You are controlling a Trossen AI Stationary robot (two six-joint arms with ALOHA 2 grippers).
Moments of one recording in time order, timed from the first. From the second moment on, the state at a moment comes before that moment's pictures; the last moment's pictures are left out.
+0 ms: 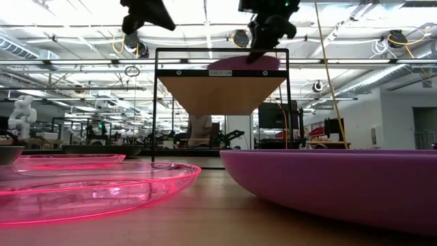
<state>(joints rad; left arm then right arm) 0.04 1.21 1.19 -0.68 -0.18 -0.48 -0.19 1.56 1.46 -0.81 0.23 -0.50</state>
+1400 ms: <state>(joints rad) 0.05 1.13 1.19 -0.82 -0.21 -0.36 -0.30 1.75 1.42 -0.47 0.08 -0.49</state>
